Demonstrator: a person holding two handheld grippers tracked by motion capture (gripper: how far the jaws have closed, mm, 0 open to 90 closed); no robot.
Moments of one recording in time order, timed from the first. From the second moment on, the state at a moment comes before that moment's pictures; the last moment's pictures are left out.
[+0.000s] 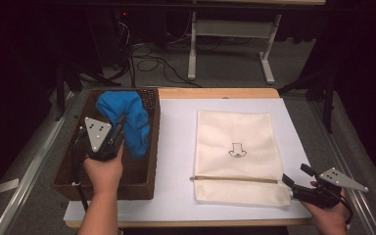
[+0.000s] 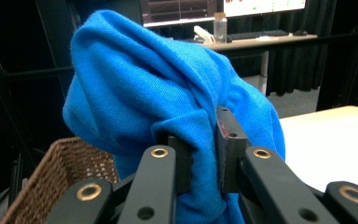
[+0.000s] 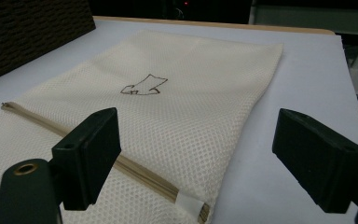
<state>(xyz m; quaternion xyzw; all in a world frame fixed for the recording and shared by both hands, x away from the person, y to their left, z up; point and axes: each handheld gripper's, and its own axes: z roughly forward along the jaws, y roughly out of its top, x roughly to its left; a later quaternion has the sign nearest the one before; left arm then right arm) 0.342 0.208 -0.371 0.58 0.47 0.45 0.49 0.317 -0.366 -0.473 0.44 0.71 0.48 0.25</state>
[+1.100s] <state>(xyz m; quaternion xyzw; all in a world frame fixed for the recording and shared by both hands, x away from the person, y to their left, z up) 0.347 0.096 -0.359 0.61 0.40 0.38 0.57 0.315 -0.361 -0.472 0.42 0.72 0.48 0.26</state>
